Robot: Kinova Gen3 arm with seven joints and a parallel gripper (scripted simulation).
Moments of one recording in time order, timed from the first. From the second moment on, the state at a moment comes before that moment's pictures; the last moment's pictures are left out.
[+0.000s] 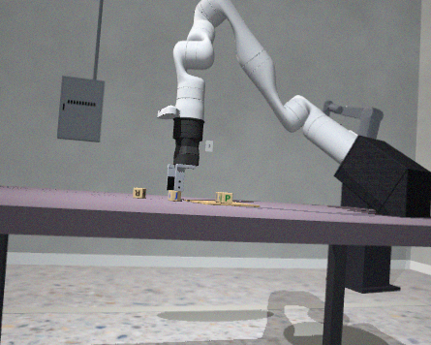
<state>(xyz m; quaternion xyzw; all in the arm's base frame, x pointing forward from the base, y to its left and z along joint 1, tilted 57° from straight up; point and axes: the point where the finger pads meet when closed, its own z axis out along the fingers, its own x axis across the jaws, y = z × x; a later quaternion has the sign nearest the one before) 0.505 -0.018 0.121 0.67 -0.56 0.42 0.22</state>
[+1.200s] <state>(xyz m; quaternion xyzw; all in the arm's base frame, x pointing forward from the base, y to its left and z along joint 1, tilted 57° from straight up) 0.511 -0.038 0.107 0.67 -0.56 0.42 0.23</state>
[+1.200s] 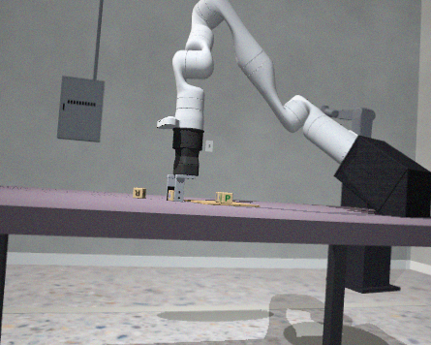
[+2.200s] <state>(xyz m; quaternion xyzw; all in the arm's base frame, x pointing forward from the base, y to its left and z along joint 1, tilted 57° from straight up) 0.511 -0.038 0.107 0.67 -0.56 0.42 0.23</state>
